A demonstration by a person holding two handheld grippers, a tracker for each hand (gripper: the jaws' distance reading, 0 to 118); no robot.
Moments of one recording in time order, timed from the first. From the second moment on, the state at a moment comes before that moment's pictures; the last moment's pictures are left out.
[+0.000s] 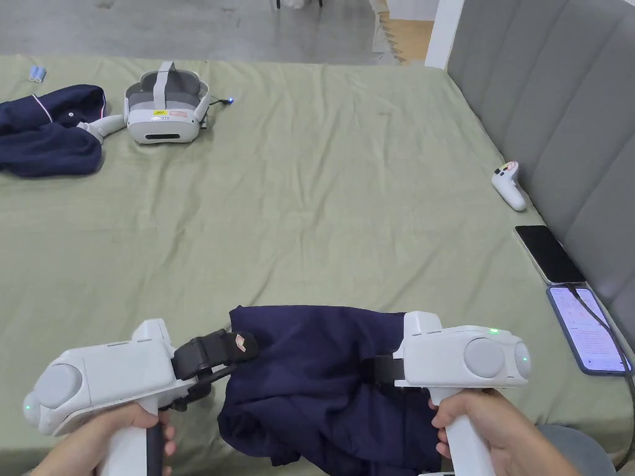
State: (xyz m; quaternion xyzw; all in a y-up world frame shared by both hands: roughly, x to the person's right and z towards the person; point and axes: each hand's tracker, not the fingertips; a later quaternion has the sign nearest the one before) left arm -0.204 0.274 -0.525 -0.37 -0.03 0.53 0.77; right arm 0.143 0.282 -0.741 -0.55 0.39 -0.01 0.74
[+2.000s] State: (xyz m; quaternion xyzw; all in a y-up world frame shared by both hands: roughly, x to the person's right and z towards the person) left arm -0.323 0.510 -0.463 -0.05 0.24 0.08 0.97; right arm -0.060 0.552 -0.692 -0.05 0.46 0.03 0.89
